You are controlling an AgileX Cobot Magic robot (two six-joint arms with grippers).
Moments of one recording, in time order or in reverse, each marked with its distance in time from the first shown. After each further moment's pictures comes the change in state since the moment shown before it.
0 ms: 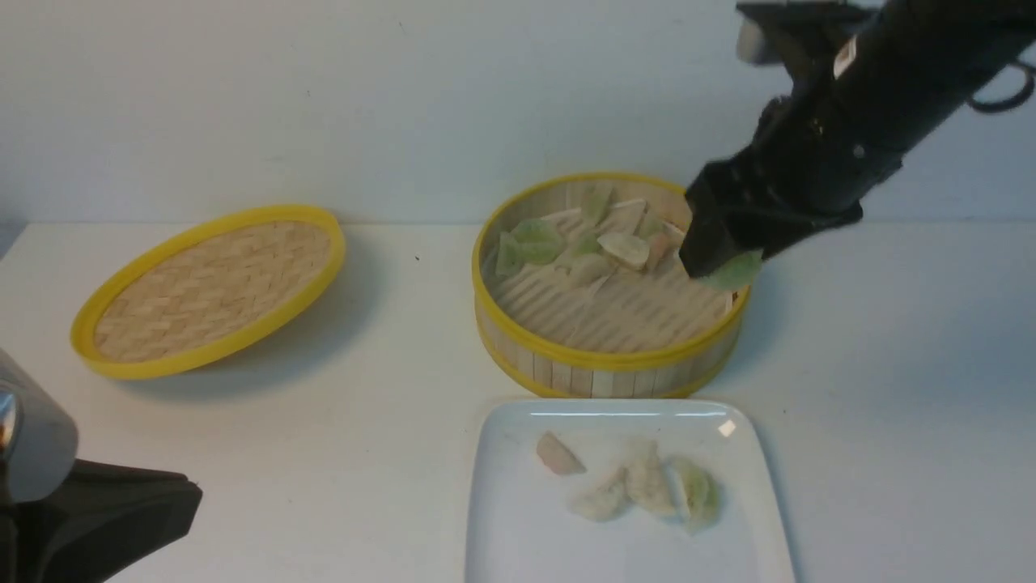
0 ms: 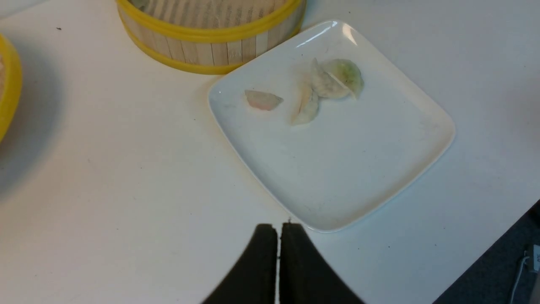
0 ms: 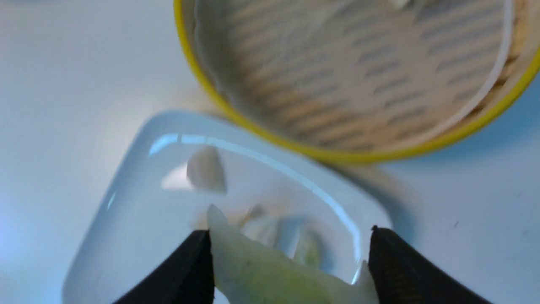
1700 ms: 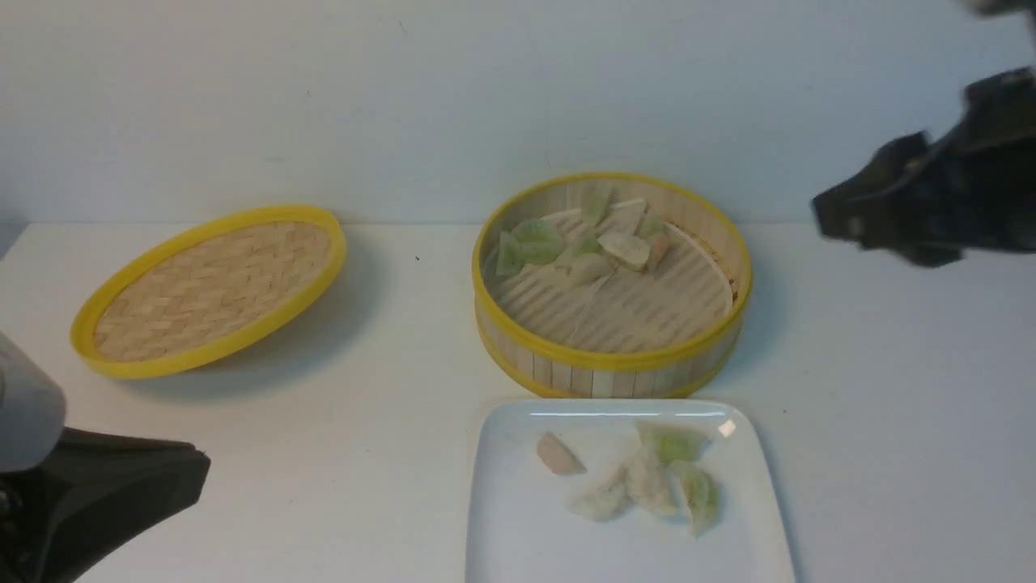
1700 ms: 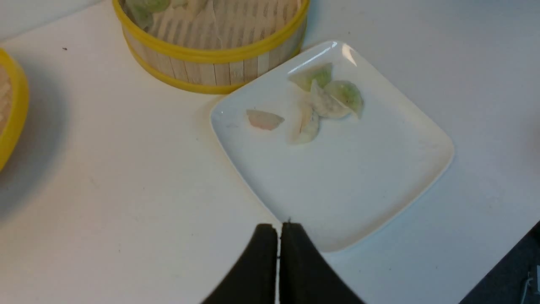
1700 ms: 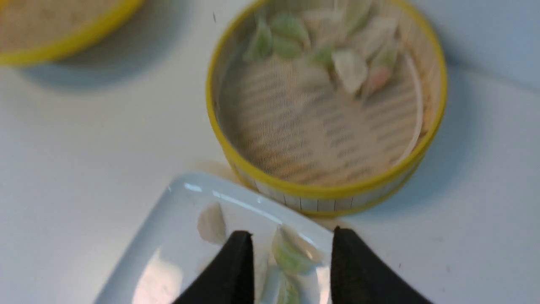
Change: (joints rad) right arm 0.054 -0.606 0.307 -0.162 -0.292 0.130; left arm 0.000 0.000 0.000 -0.001 -0.072 0.001
